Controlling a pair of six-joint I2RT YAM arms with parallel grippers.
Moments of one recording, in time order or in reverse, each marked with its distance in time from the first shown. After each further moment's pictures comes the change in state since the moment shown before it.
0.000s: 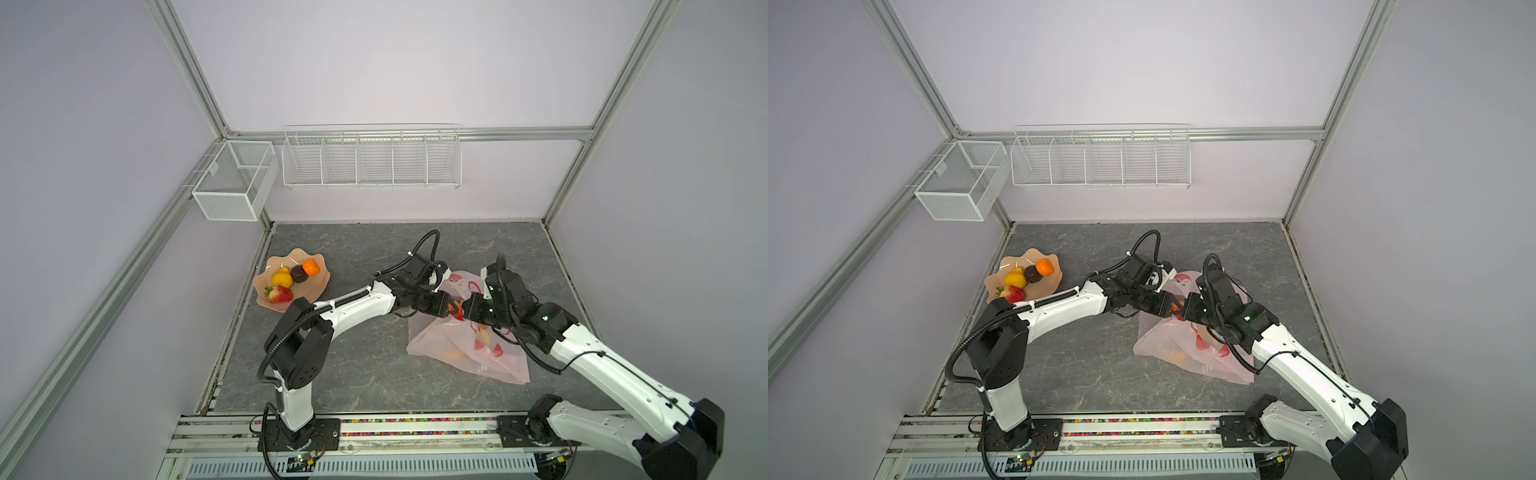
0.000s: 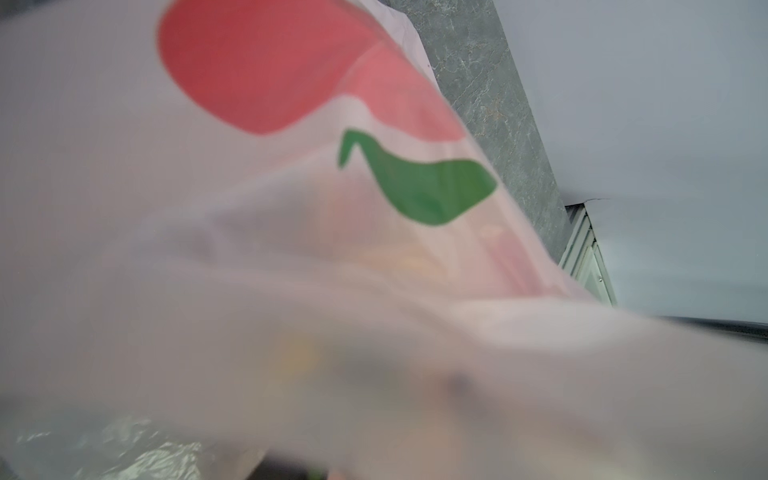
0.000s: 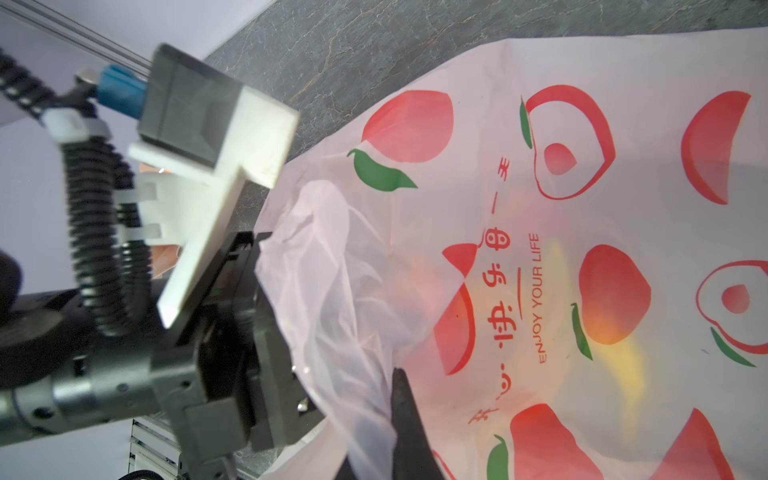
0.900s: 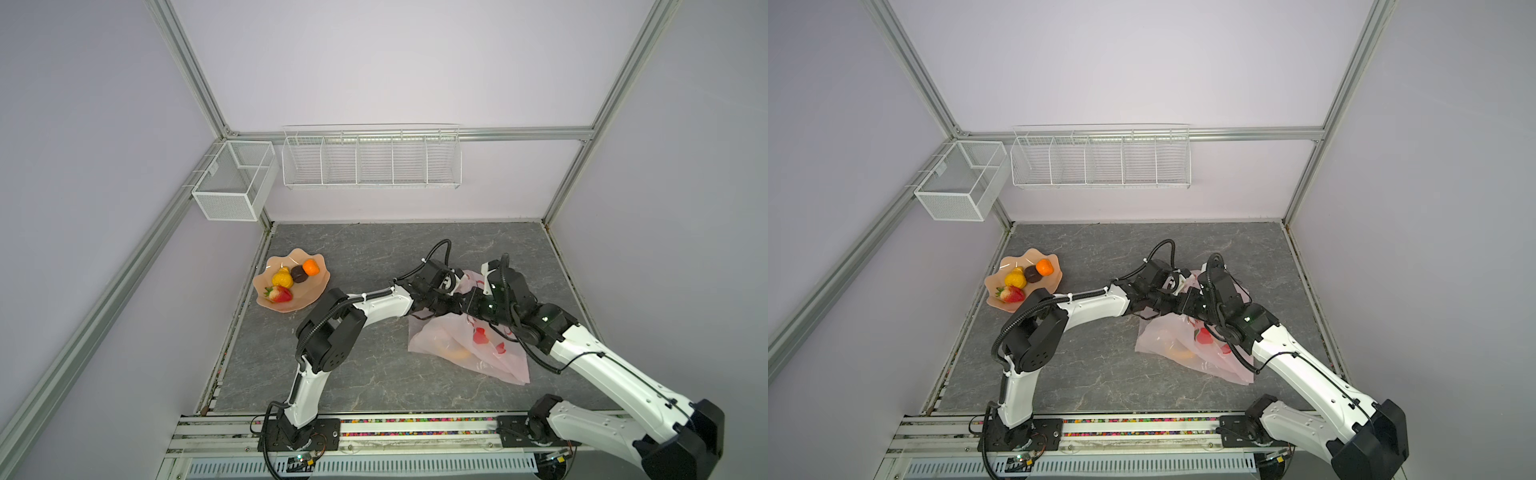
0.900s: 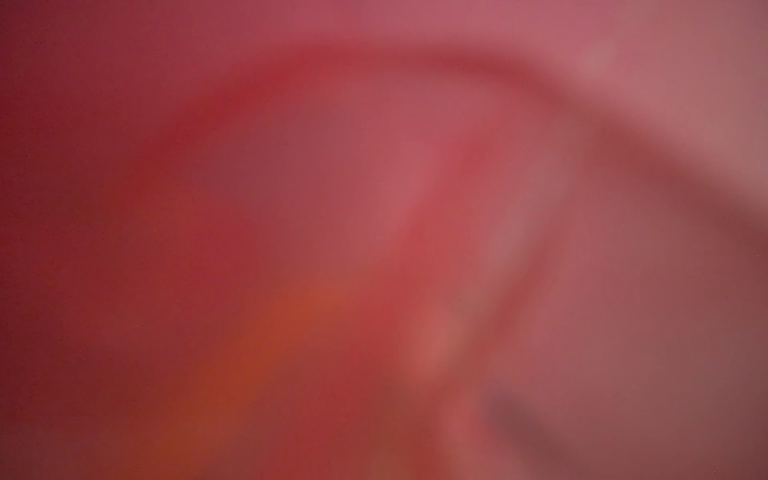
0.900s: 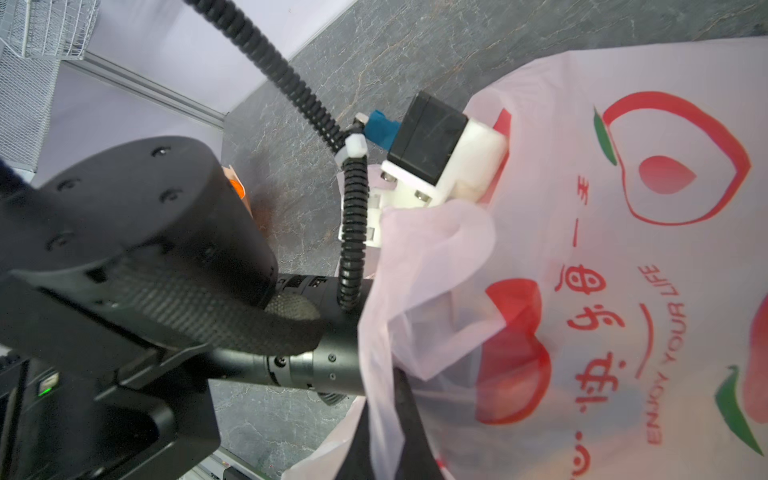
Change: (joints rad) left arm -0.034 0.210 0.070 0.264 0.260 -0.218; right arm -0.006 -0.002 -0.015 0.106 -0.023 0.070
